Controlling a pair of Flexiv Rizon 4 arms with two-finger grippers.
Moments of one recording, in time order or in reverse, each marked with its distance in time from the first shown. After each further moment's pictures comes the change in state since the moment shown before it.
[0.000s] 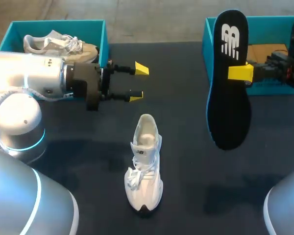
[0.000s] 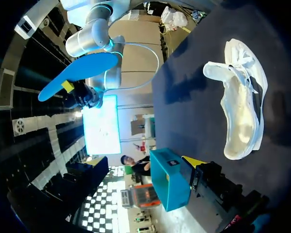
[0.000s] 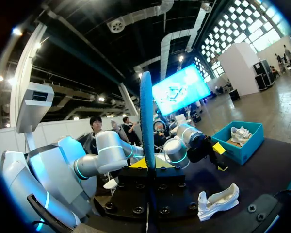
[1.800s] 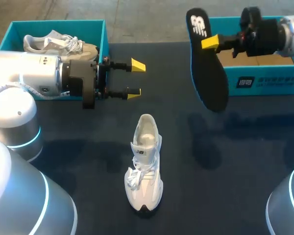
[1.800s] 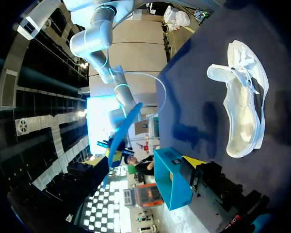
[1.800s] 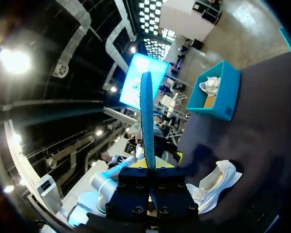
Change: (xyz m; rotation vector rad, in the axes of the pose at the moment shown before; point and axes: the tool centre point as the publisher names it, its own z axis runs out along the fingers) left arm -0.008 0.002 -0.007 0.001 -0.013 -0.004; right arm -0.237 -0.002 -0.002 0.066 0.011 0.723
